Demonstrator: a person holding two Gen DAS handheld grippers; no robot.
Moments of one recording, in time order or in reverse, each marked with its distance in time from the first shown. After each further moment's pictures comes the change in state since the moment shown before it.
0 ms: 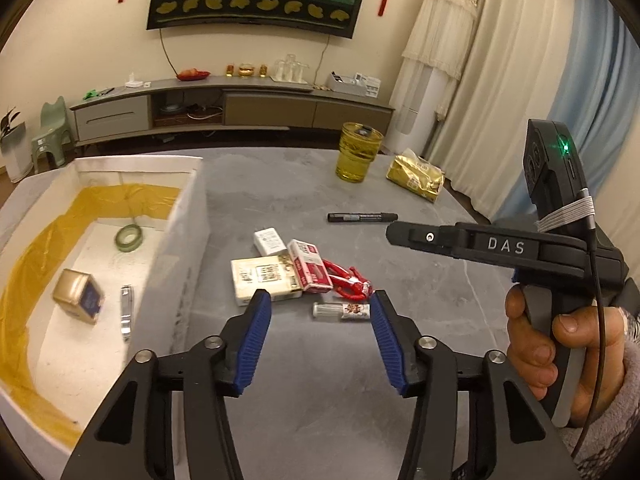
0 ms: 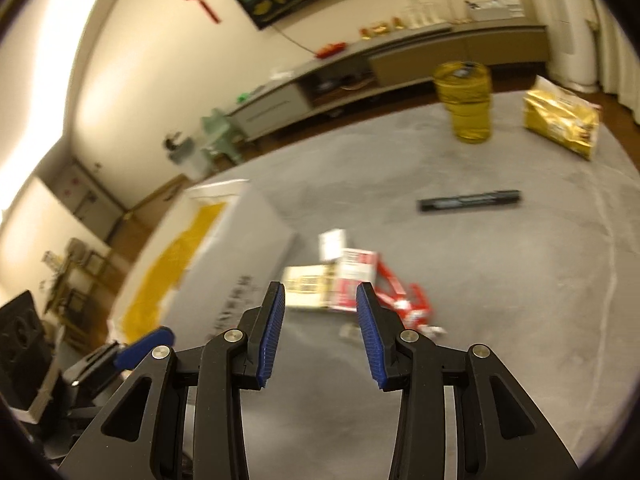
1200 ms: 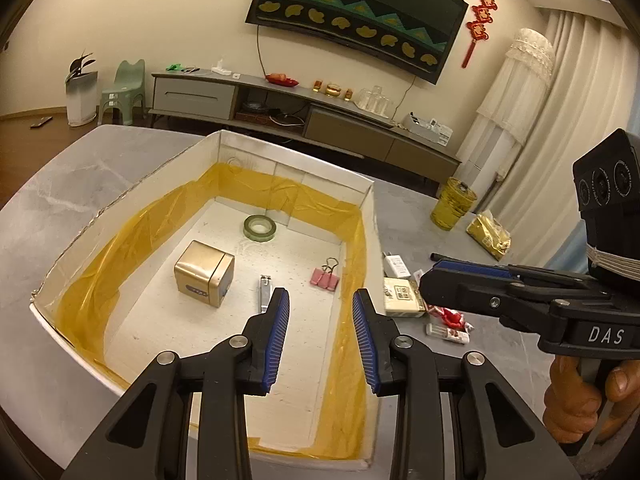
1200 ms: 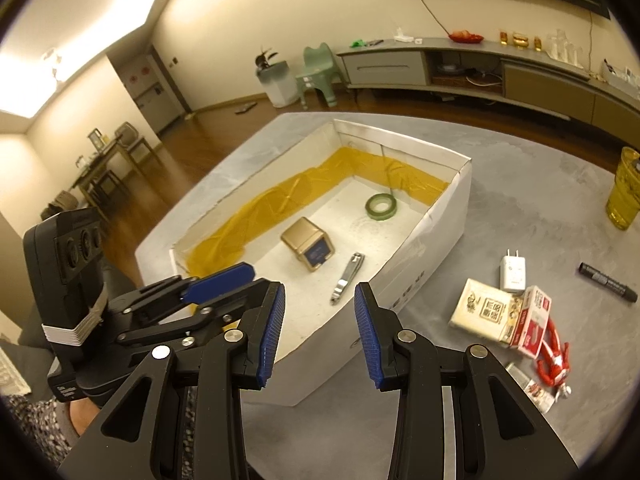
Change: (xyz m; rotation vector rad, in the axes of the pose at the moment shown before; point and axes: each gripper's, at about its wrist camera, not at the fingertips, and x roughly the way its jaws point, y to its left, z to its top) left arm -0.072 0.143 -0.023 -0.248 -0.116 0.133; right arm 0.061 0.191 -0.018 -0.405 0.147 0.210
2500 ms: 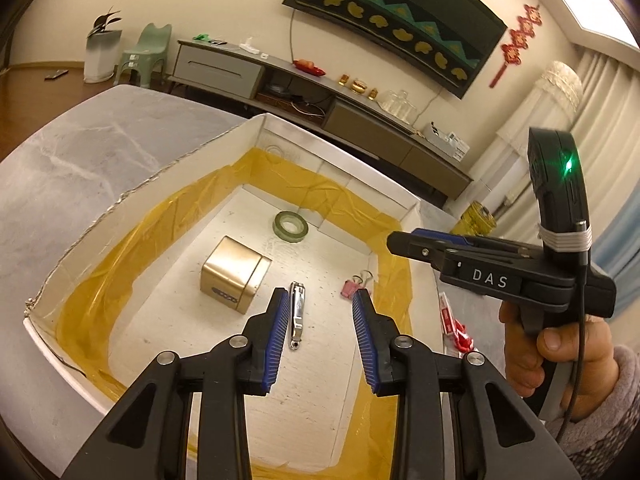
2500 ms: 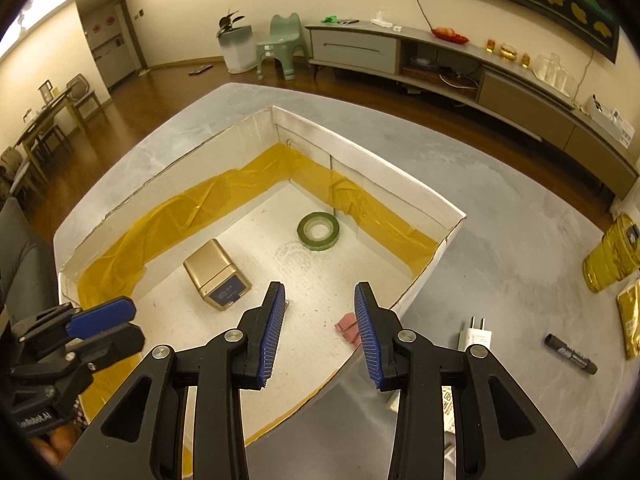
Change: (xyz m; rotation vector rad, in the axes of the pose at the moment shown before) left arm 0.021 0.056 0.015 -0.149 0.038 -0.020; right arm 0.096 -0.028 0.065 -0.118 0.128 -0.263
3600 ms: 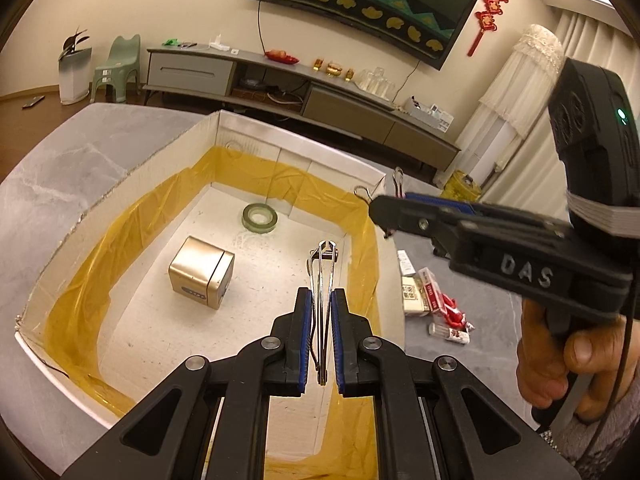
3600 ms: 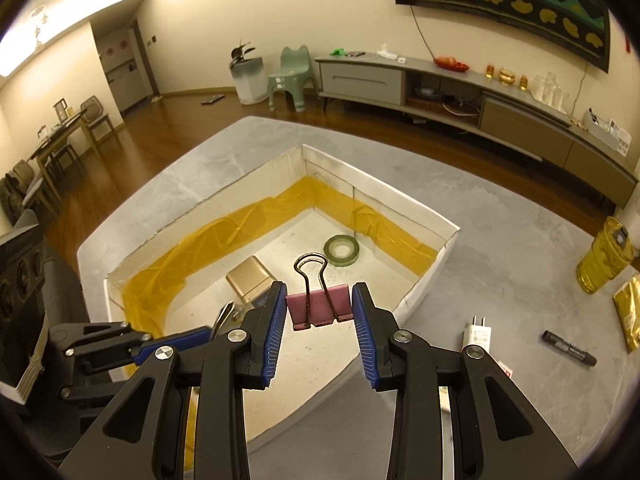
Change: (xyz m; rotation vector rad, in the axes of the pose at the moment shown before) left arm 0.006 -0.034 -0.003 0.106 0.064 -0.008; right arm -0.046 0.016 -0.007 0.004 -0.112 0.034
